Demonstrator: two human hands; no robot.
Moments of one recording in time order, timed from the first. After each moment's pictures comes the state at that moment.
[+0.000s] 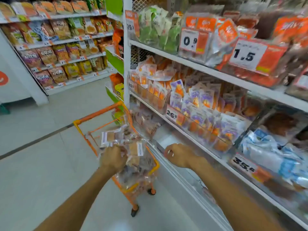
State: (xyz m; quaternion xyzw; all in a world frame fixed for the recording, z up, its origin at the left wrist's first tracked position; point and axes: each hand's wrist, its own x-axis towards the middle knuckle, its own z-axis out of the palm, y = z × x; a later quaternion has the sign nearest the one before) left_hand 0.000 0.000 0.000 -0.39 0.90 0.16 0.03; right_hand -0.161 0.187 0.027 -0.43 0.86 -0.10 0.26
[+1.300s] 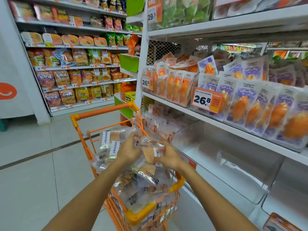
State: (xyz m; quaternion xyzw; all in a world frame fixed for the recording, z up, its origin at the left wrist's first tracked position) left_hand -0.068 -0.096 -0.194 -0.30 0.81 0.45 -0.21; right_hand -0.173 0.031 -0.206 -0.35 0.83 -0.38 0.22
